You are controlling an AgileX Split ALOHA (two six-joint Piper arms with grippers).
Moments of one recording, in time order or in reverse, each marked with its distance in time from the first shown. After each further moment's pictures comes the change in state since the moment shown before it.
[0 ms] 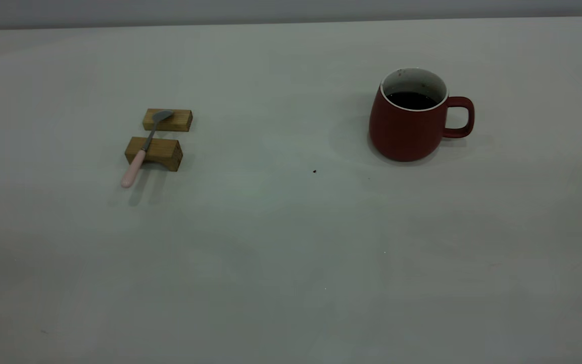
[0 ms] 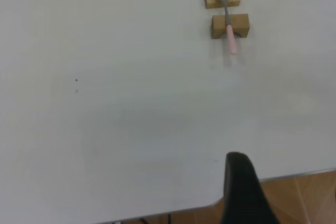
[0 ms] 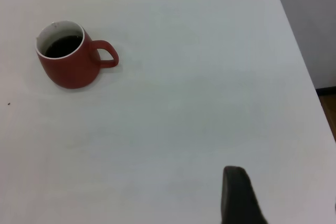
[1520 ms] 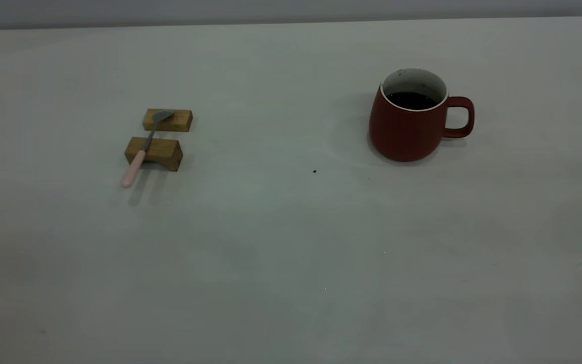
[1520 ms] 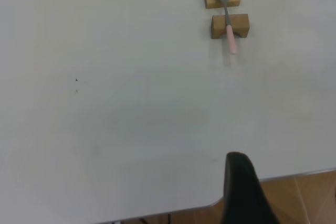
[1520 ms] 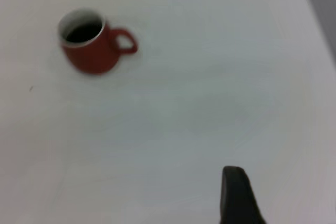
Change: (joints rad) left arm 0.000 0.000 0.000 0.000 0.000 0.000; right arm 0.000 0.050 0.000 0.073 -0.002 -0.022
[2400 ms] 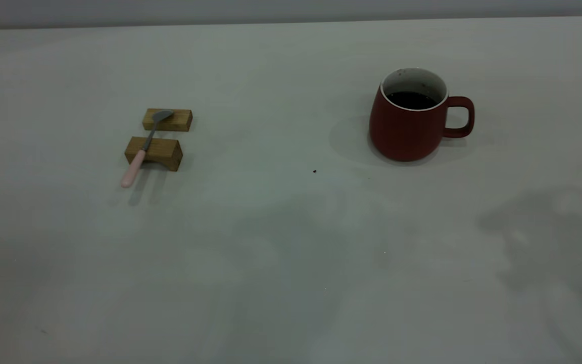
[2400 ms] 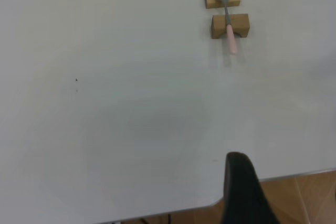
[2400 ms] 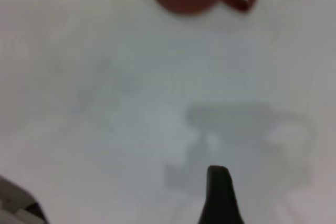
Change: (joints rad) left arm 0.000 0.000 0.000 0.000 0.000 0.000; right arm 0.000 1.352 -0.252 0.416 -0.633 -0.885
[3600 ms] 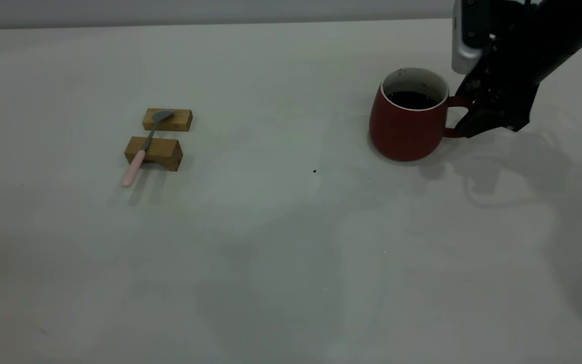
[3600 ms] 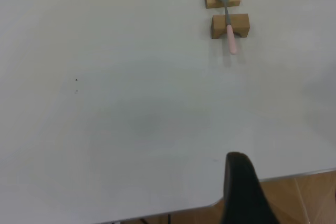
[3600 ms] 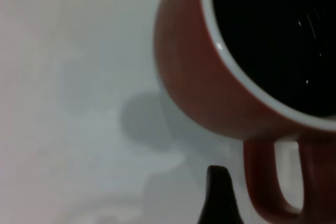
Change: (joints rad) left arm 0.000 0.000 0.000 0.000 0.000 -0.001; right arm -0.005 0.907 -0.559 0.496 -0.111 -1.387
